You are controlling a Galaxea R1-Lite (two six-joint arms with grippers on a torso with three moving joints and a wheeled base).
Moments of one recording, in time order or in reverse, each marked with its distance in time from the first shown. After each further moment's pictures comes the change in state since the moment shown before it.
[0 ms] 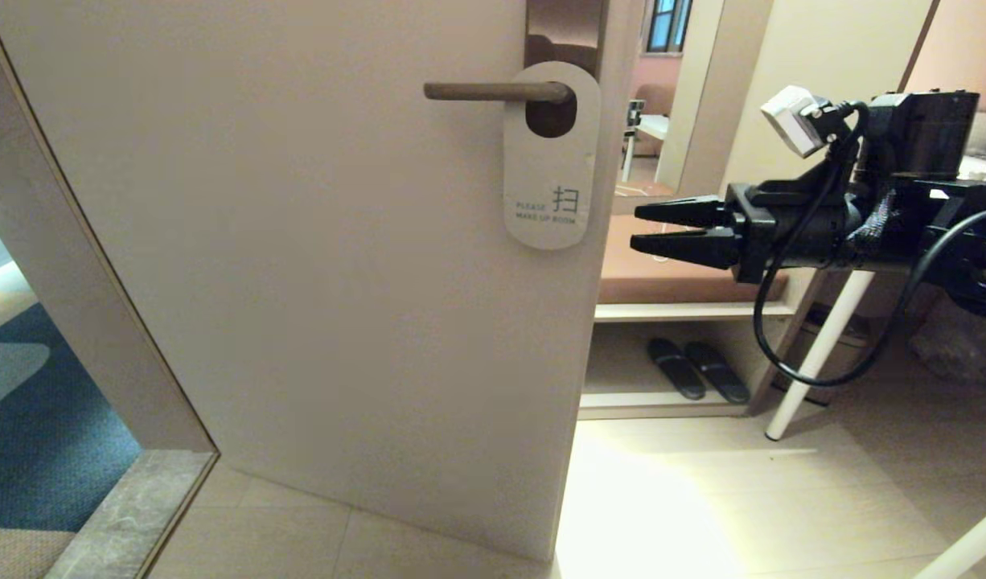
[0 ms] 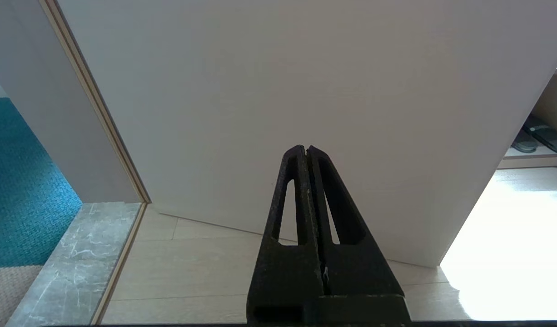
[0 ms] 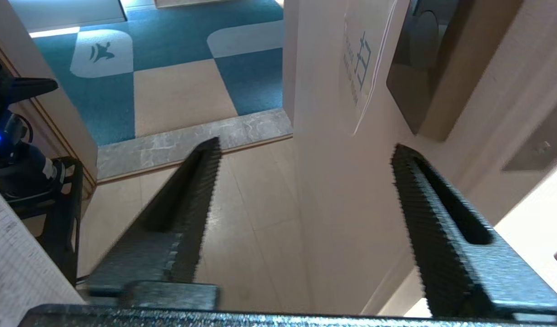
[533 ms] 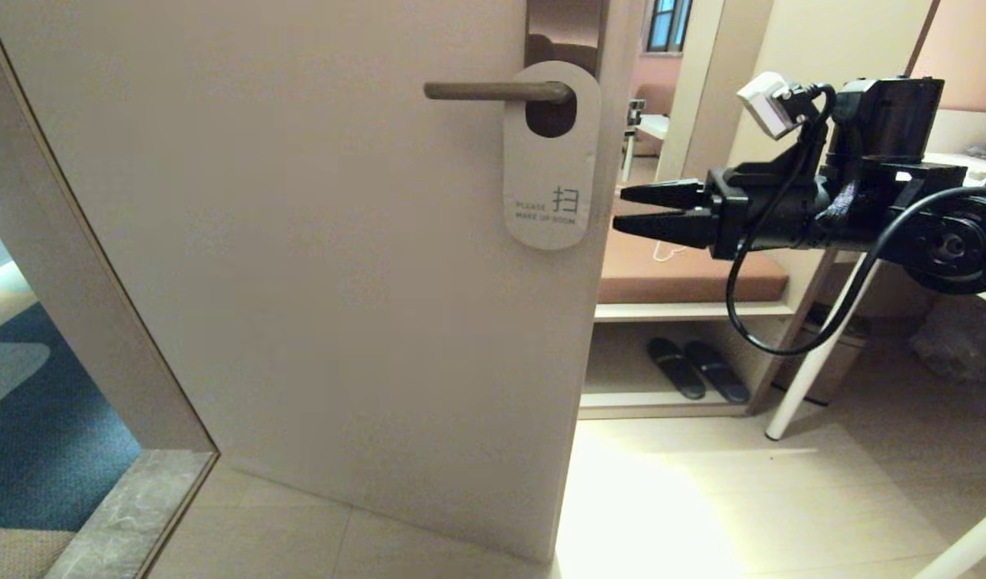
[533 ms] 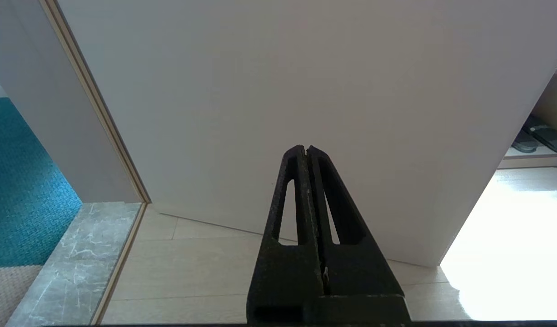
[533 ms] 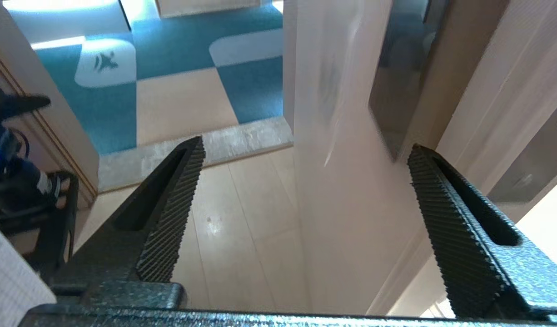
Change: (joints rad) left arm 0.000 0.000 0.000 0.000 0.000 0.000; right arm 0.006 0.077 -0.129 0.006 0.002 0.051
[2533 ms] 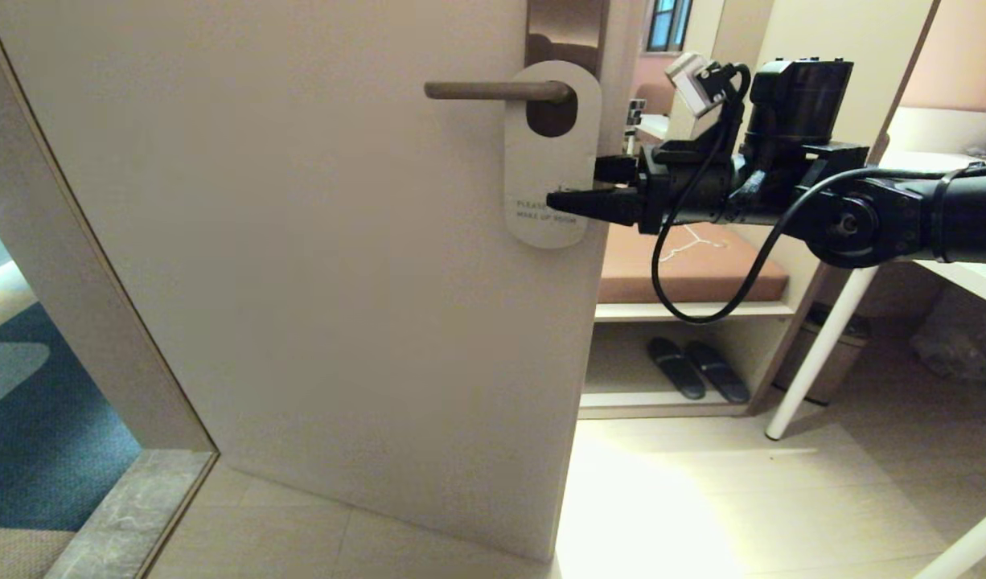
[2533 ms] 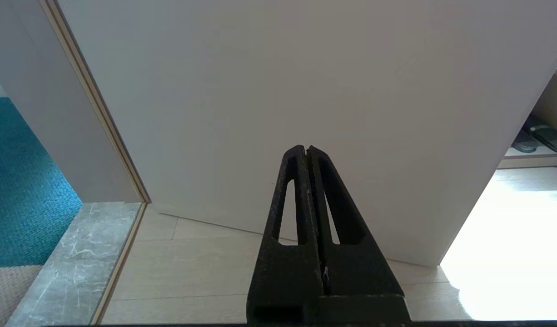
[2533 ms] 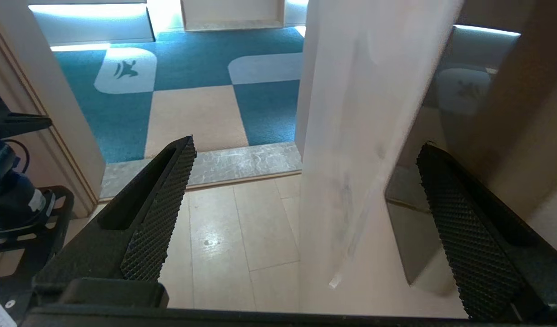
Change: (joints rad) left arm 0.000 0.000 0.000 0.000 0.000 0.000; right arm 0.114 0.156 -0.246 -0.008 -0.015 0.029
